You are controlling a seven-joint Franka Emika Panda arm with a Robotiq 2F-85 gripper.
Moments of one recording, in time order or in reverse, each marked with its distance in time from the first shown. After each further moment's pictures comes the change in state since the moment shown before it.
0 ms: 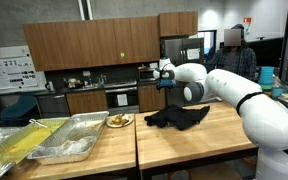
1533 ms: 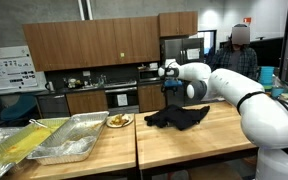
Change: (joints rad) arm -0.074 0.000 0.082 0.000 0.040 -0.168 -0.116
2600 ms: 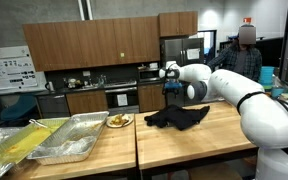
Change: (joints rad) arm -0.010 0.014 0.006 -0.012 0.000 -0.037 0.092
